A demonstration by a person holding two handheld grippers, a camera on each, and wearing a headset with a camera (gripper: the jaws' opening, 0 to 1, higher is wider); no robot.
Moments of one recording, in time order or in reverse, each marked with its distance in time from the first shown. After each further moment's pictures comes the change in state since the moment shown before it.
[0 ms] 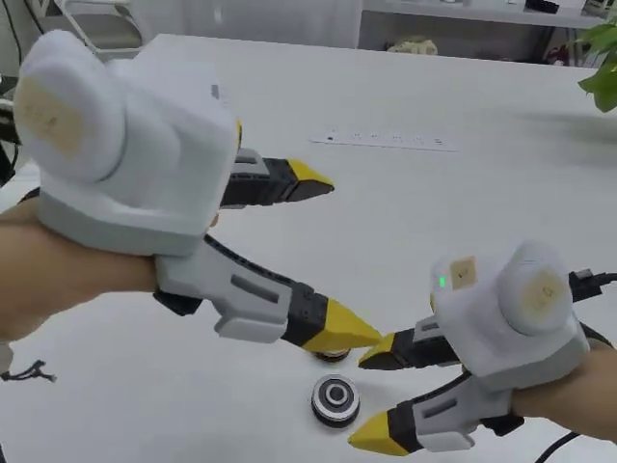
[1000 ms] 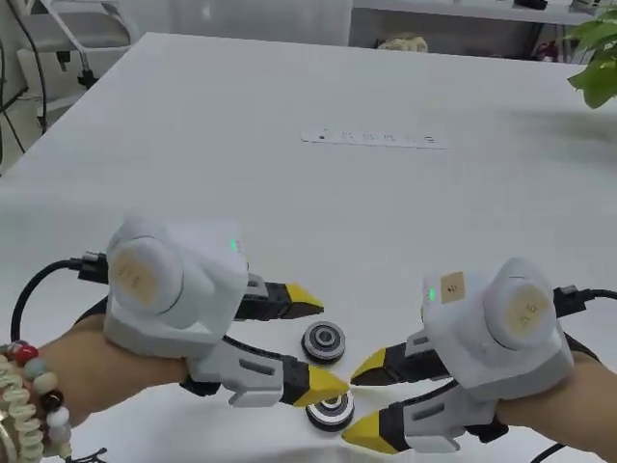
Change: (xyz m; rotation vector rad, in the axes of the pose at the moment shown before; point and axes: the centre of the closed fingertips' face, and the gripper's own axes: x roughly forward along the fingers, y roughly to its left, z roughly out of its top) left arm 0.039 -0.021 -0.097 -0.147 0.061 -0.058; right arm 0.005 -0.003 -0.006 0.035 -0.016 -0.009
